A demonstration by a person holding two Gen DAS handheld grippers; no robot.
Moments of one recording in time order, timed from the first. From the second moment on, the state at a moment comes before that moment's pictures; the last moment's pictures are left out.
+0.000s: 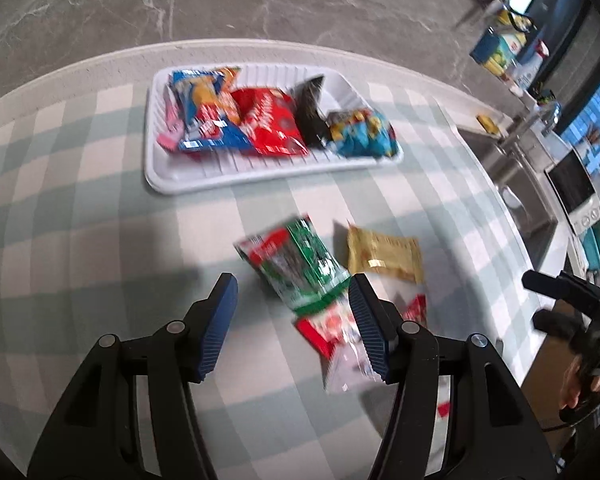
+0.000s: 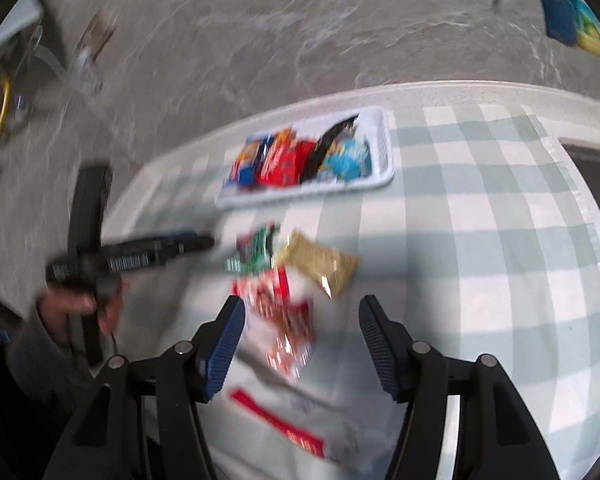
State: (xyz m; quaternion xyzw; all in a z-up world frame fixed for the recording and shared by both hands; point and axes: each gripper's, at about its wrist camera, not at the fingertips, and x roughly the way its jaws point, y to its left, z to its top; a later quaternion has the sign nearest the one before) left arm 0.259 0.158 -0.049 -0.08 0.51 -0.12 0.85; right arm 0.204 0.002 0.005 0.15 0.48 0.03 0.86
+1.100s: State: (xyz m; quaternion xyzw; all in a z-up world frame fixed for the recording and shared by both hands) left arm 0.304 0.137 -0.089 -0.14 0.55 -0.08 0.82; right arm 0.174 0.073 -0.051 -0.06 0.56 0.07 0.82
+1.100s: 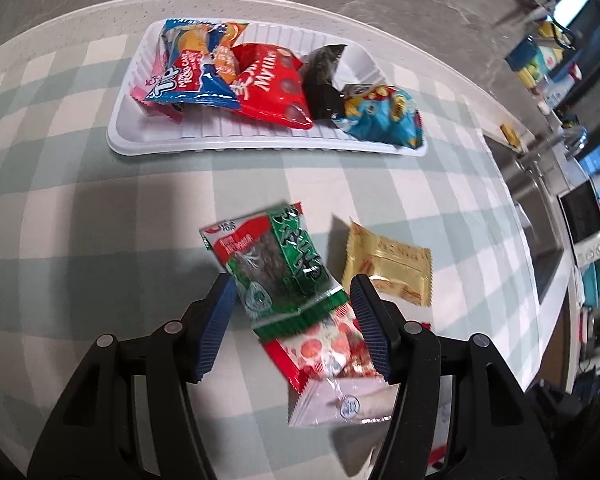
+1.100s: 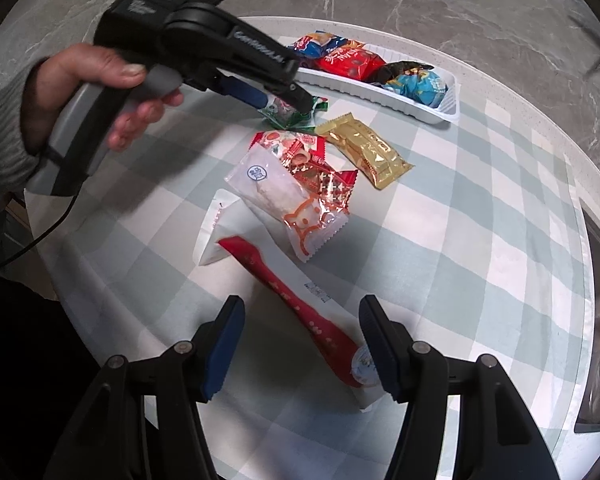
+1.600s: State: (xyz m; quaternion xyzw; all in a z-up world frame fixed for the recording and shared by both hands) left arm 0.321 0.137 -0.107 -0.14 0.56 -0.06 0.82; right arm 0.184 0.088 -0.062 -0.09 0.57 0.08 0.81
